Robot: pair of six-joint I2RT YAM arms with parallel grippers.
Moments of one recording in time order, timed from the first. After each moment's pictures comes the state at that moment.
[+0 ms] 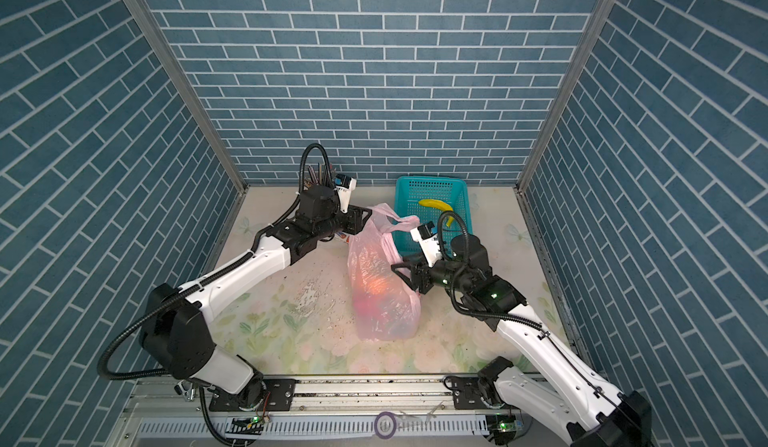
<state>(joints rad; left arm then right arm) -0.58 1.53 1.27 -0.15 0.11 -0.30 0.58 0.92 0.83 -0.26 -0.50 0.27</state>
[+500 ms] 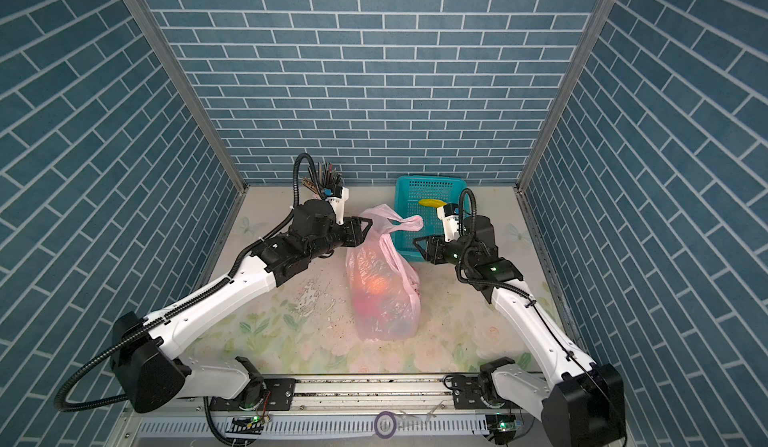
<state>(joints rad) -0.70 1.38 1.19 -0.27 -0.01 -0.59 0.37 1.13 0.86 -0.25 -0.52 0.41</state>
